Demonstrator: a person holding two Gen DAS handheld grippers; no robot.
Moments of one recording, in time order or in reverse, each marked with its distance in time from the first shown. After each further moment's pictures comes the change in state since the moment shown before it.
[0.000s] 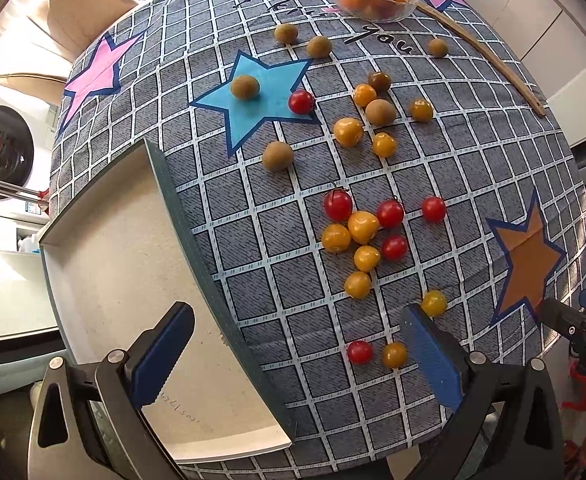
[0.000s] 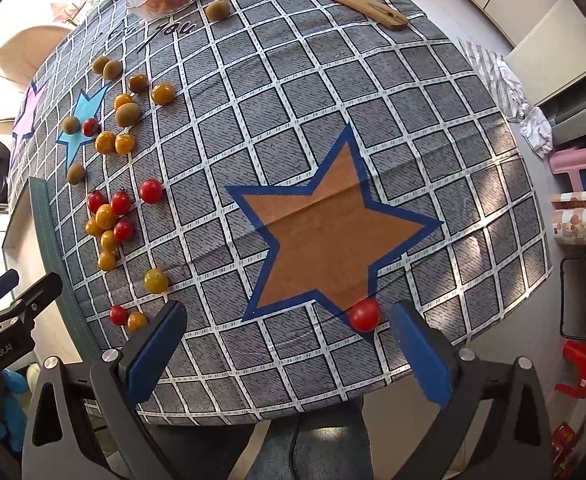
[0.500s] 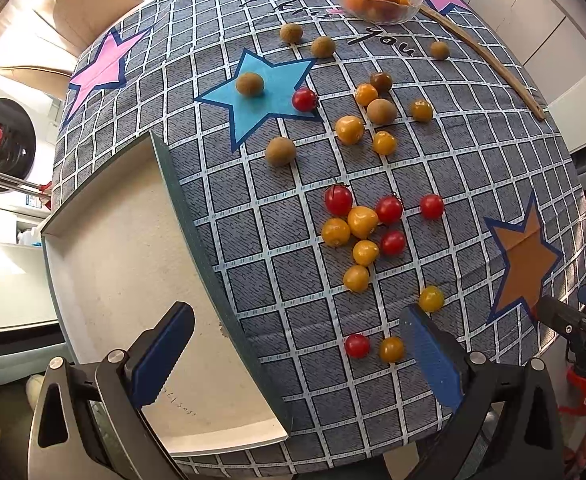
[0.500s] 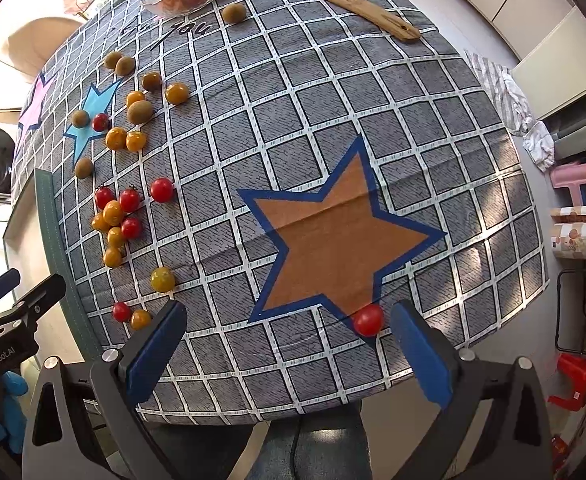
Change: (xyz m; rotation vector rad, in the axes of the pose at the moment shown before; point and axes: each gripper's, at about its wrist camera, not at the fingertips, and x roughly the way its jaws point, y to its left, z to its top) left arm -0.006 0.004 -0.005 -0.008 -0.002 -0.008; right arm -0.005 0.007 0.000 -0.042 -0.016 -0.006
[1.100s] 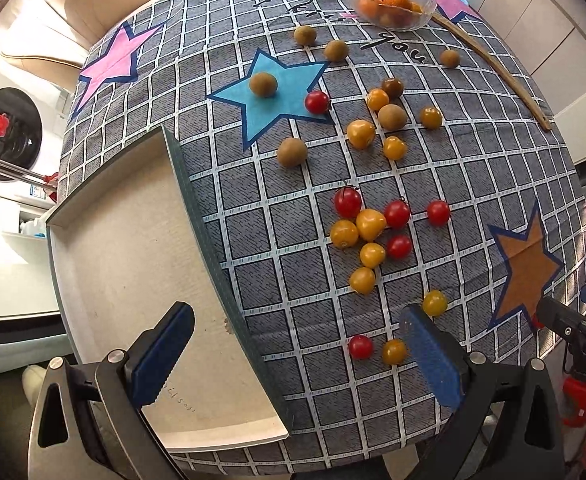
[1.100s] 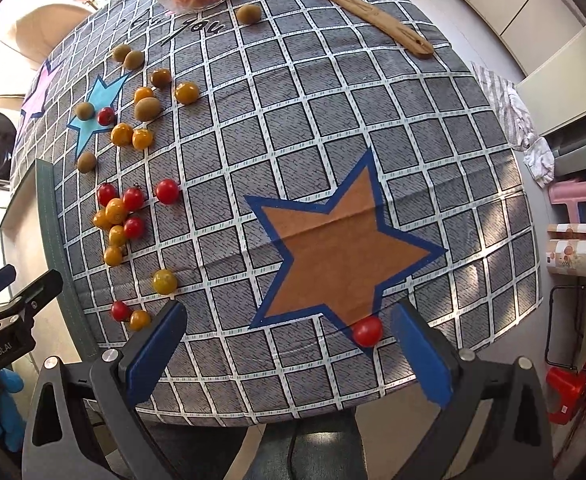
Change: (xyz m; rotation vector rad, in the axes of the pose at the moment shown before) left arm -0.006 0.005 -0.002 -0.029 -0.004 0.010; right arm -0.003 0.005 0.008 -0.060 -0.007 -0.024
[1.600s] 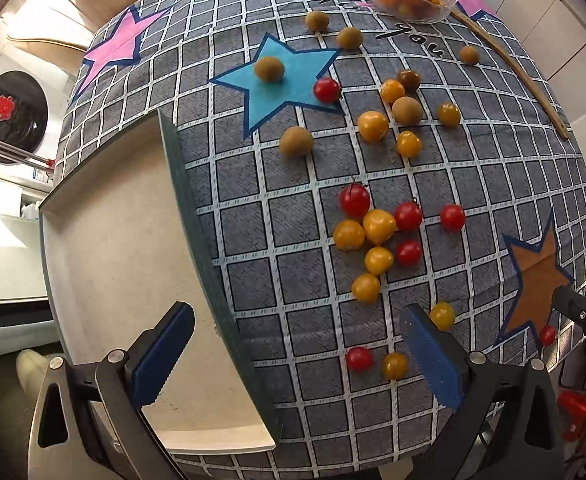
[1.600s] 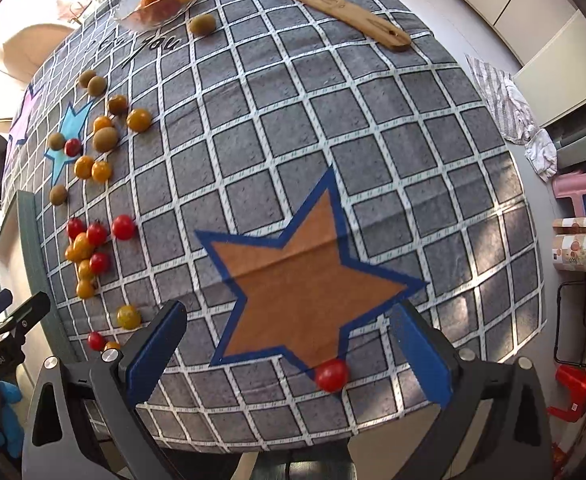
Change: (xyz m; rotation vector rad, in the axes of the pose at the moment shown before) left arm 0.024 0.000 0.000 -0.068 0.031 0.021; right arm 0.035 -0.007 -0.001 0.062 -0.022 0.024
